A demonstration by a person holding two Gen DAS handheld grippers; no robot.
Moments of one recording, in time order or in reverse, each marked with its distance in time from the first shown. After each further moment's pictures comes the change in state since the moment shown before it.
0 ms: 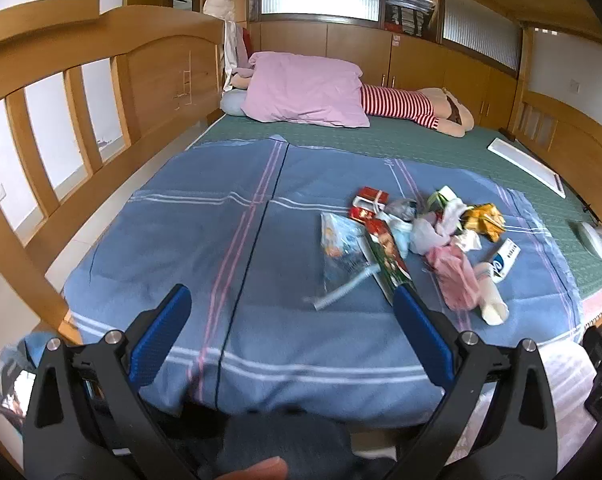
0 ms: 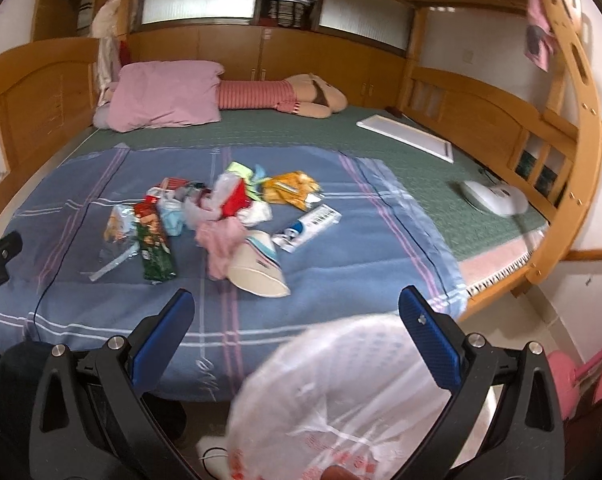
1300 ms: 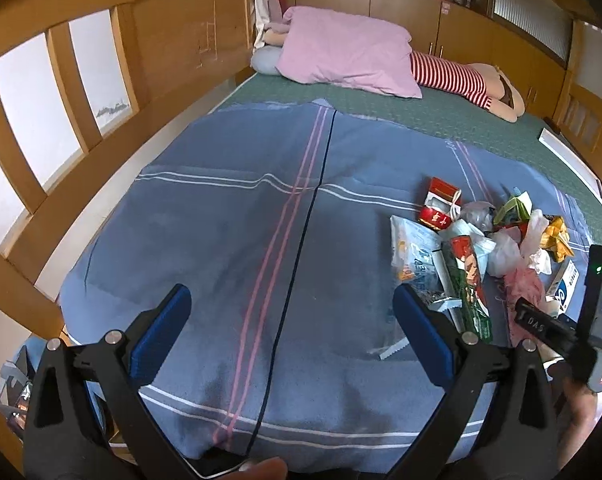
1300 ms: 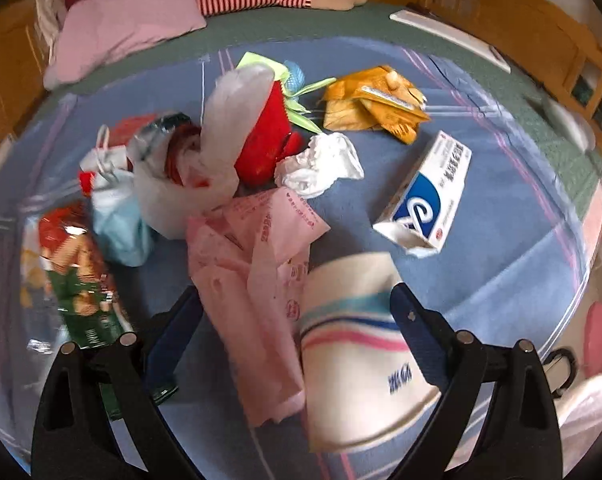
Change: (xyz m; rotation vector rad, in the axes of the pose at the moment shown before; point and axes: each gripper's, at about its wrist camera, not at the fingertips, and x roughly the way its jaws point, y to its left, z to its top) left arm 0.109 0.045 0.042 -0.065 0.164 0.097; right arm 0.247 0.071 0.036 0.086 0.343 0.031
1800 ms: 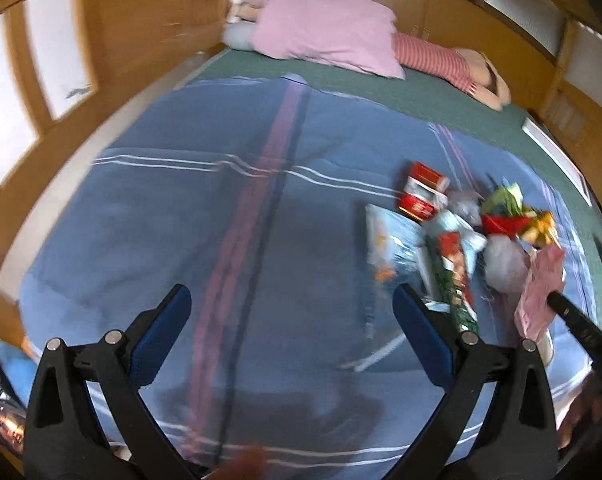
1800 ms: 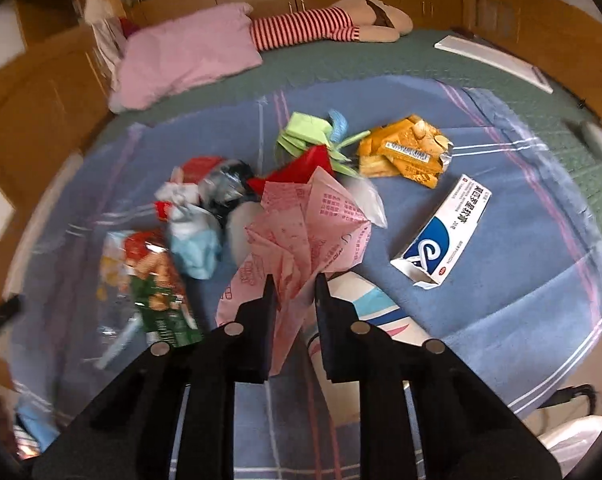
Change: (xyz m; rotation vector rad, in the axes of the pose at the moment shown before) left arm 0.040 -0.022 0.007 0.011 0.076 -0.110; right arm -0.062 -0.040 0.005 0.021 -0.100 0.308
